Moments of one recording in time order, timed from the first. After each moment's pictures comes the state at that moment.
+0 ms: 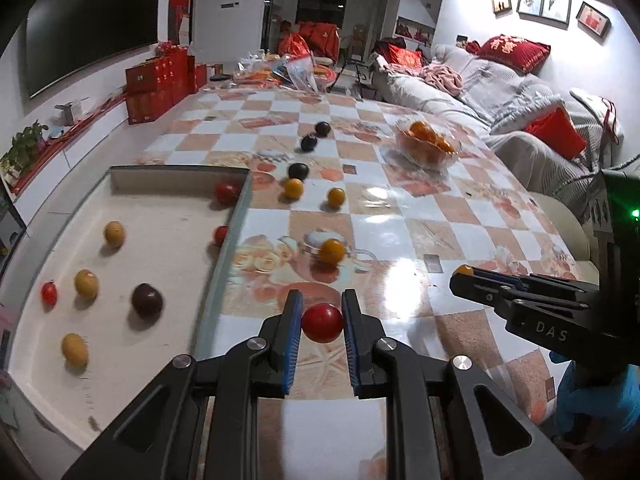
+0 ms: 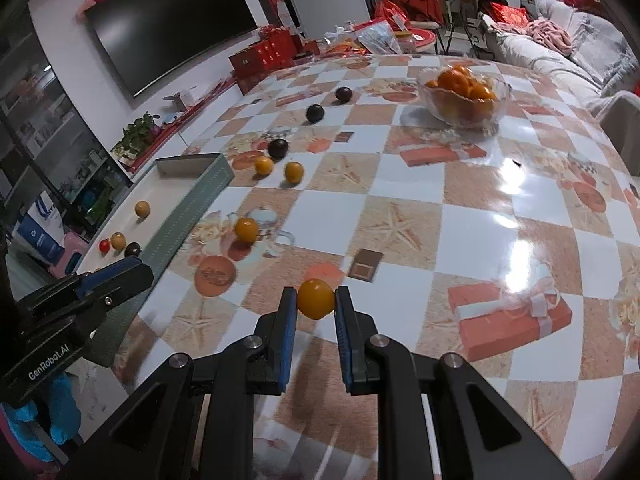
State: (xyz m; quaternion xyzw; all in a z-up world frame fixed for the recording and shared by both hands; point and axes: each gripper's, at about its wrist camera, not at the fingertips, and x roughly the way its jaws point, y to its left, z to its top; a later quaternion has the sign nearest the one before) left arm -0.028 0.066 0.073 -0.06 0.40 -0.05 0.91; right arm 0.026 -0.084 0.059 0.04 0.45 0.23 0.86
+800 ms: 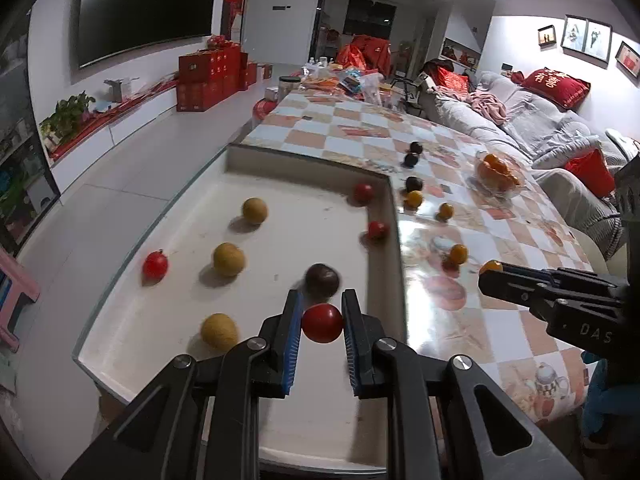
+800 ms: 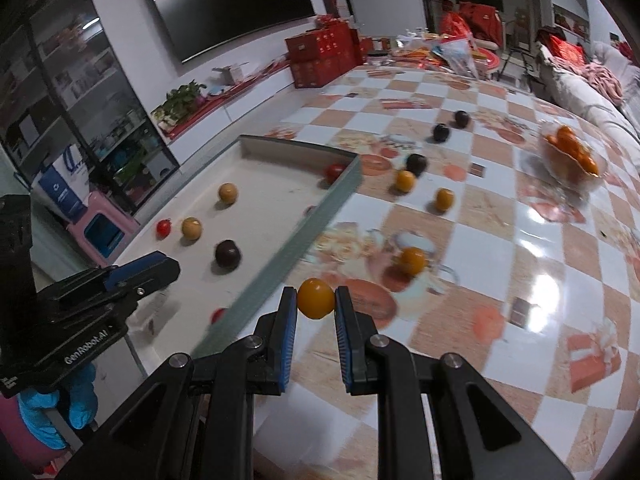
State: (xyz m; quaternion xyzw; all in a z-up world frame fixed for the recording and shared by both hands) left arm -0.062 0.186 0.063 -0.10 0.39 0.02 0.92; right arm 0.007 0.043 0.085 -0.02 0.44 0.29 0.85
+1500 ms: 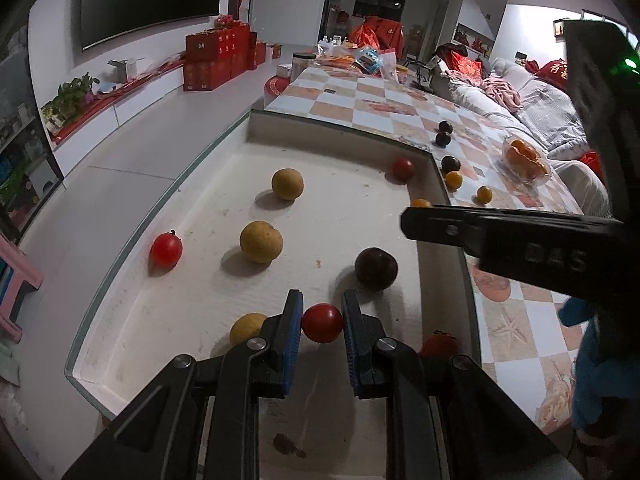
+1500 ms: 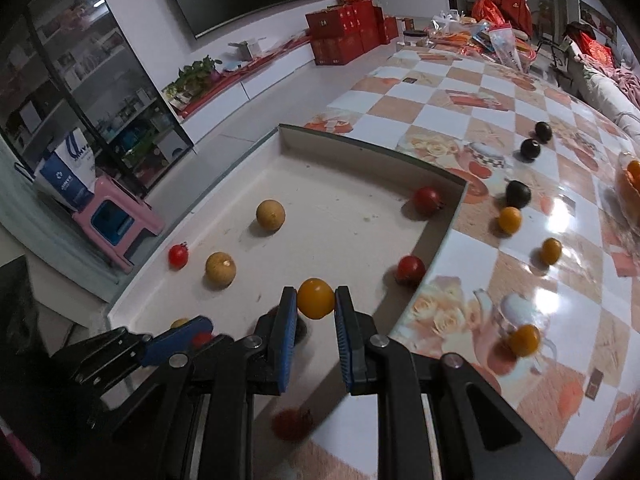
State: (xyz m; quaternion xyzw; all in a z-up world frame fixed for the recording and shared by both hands) left arm -0.040 0.212 0.033 -0.10 0.42 0.03 0.90; right arm 0.052 0.143 0.067 -0.03 0.48 0.32 0.82
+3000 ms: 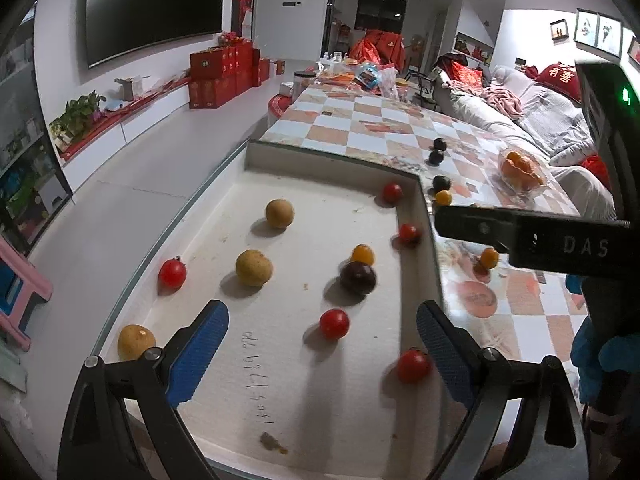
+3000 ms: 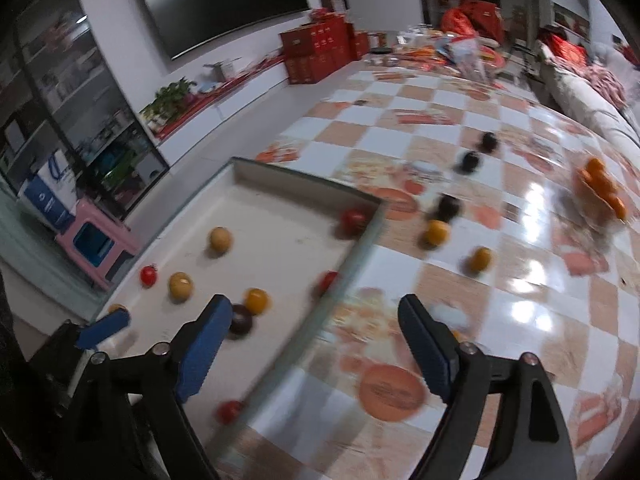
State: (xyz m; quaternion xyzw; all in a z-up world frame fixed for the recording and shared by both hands) left arm -0.045 0.194 0.059 -0.08 0.40 0.04 0.91; right arm 0.060 0.082 0.089 -0.02 0.46 0.27 0.85
